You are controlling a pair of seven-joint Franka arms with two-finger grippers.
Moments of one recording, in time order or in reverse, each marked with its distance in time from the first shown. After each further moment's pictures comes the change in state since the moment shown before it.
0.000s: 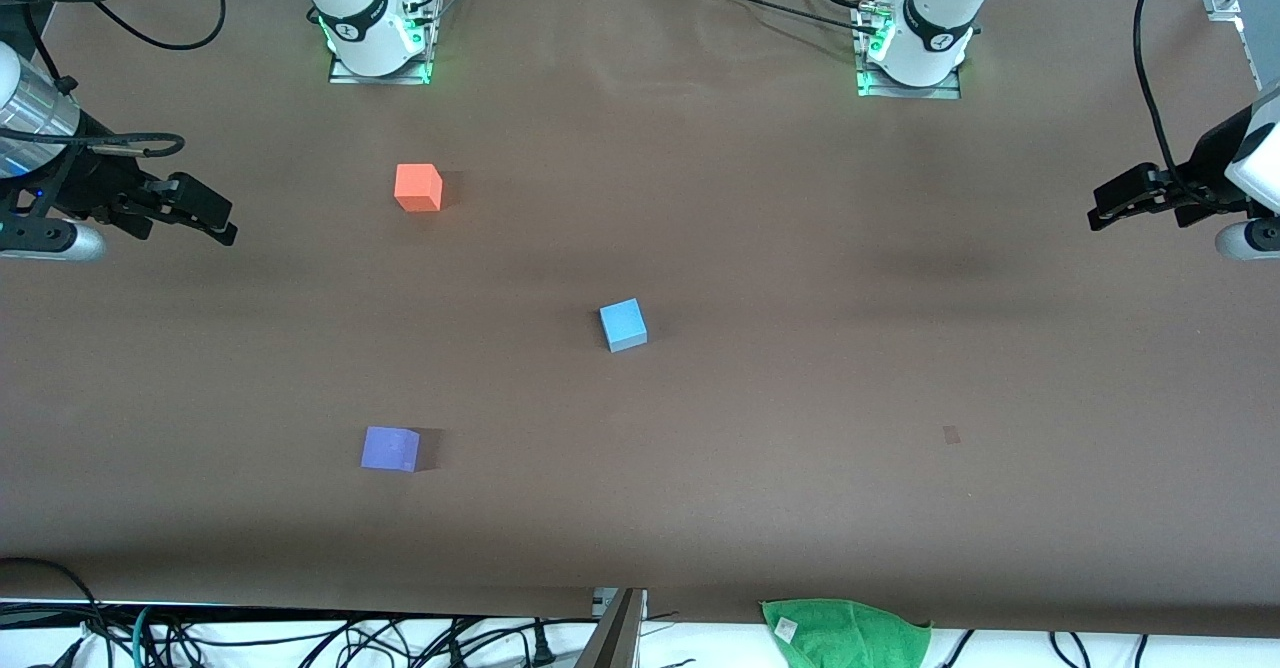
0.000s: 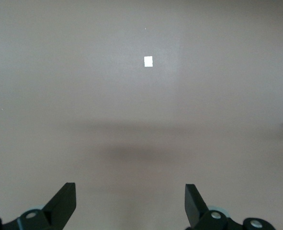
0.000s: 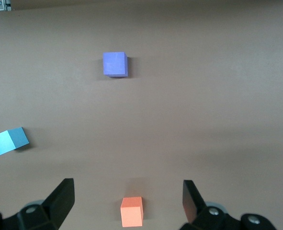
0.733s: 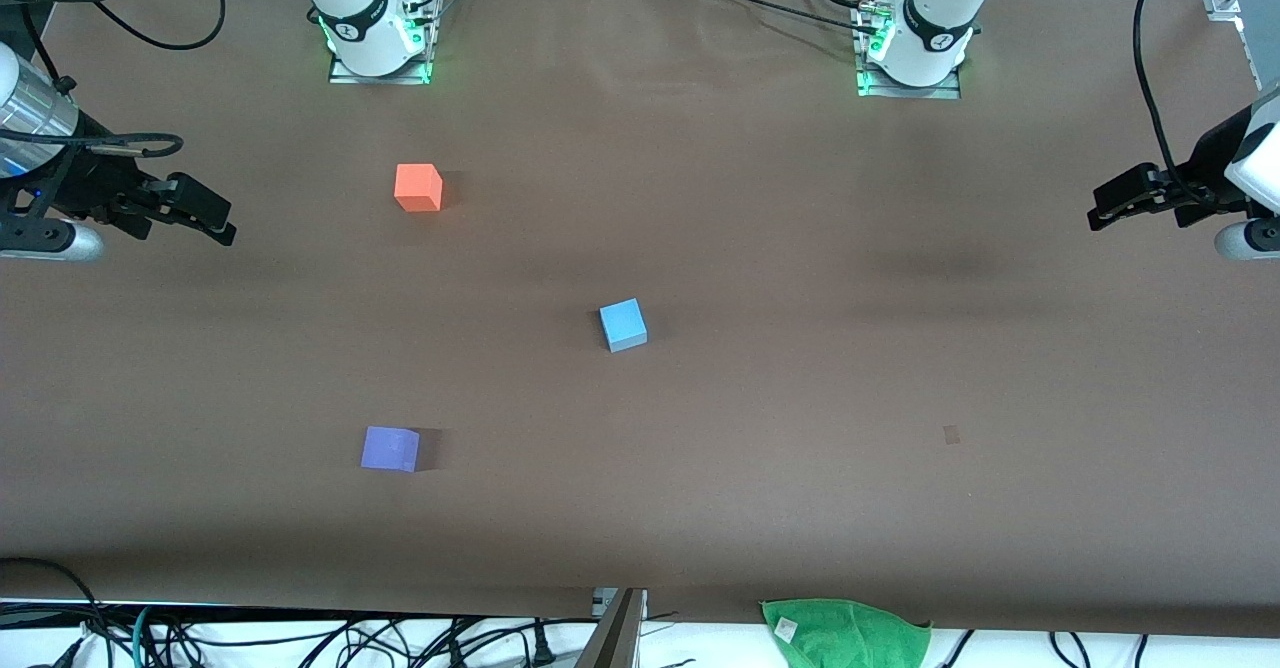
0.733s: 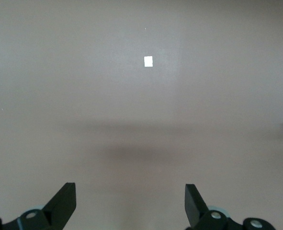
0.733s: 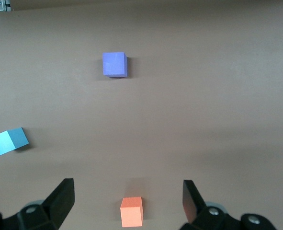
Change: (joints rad) left arm 0.000 0.000 0.000 0.000 0.000 0.000 0.000; right arm 0.000 0.000 -0.001 0.000 0.000 0.000 0.000
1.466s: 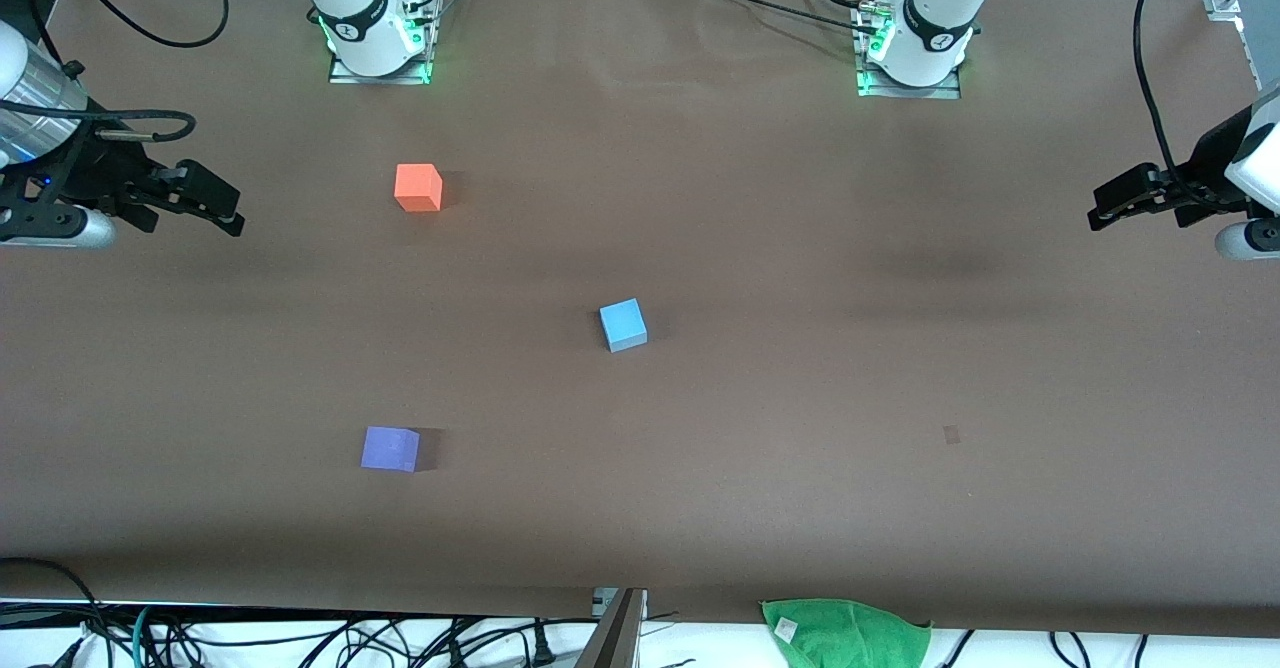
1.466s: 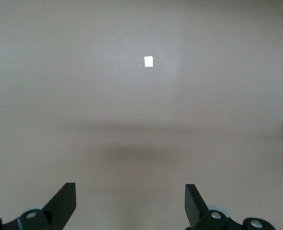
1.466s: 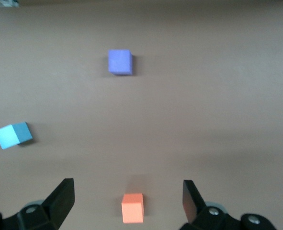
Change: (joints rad) left arm 0.000 0.000 0.000 0.000 0.000 0.000 0.000; right arm 0.004 -0.014 0.008 0.006 -0.019 -0.041 -0.003
